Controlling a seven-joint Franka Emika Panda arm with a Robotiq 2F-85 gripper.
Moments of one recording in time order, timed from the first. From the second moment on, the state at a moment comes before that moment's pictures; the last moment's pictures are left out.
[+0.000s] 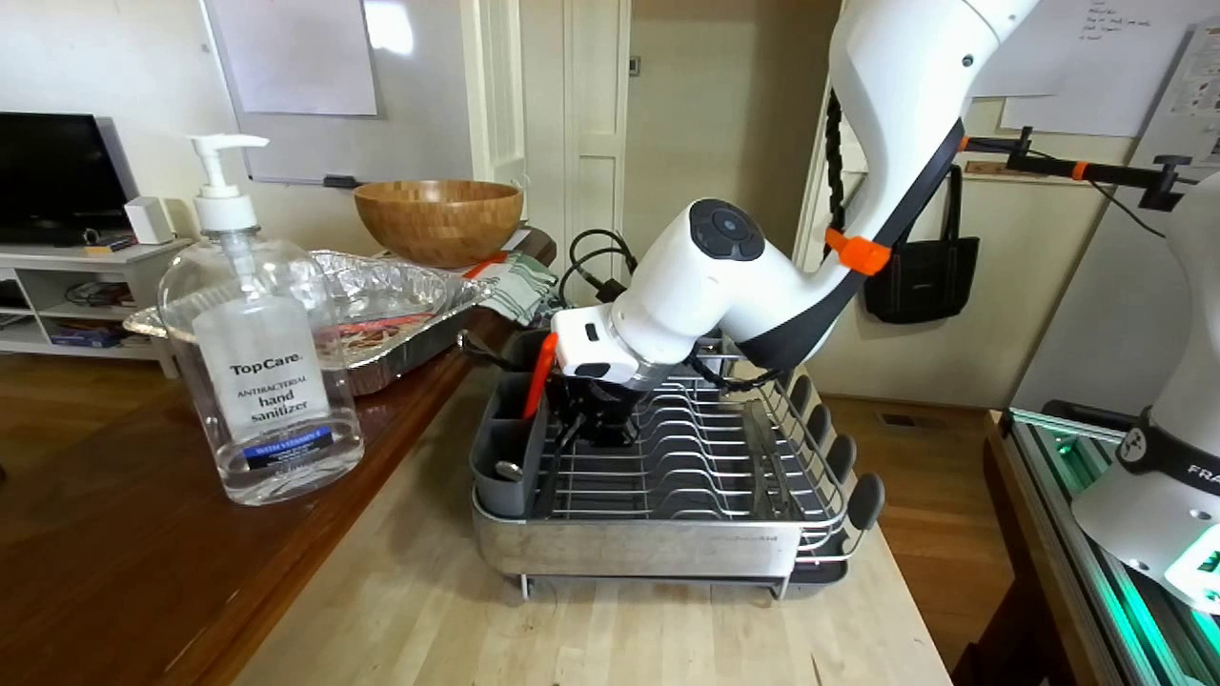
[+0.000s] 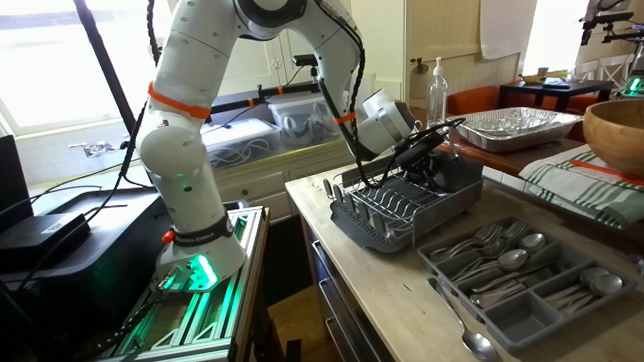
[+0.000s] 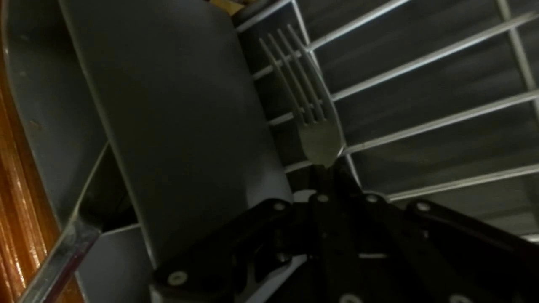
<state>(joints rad) 0.44 0.56 -0.23 -2.04 -1.20 3.00 -0.16</state>
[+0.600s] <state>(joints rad) 0.51 0.39 -0.26 -2.17 -1.40 3.04 -0.08</state>
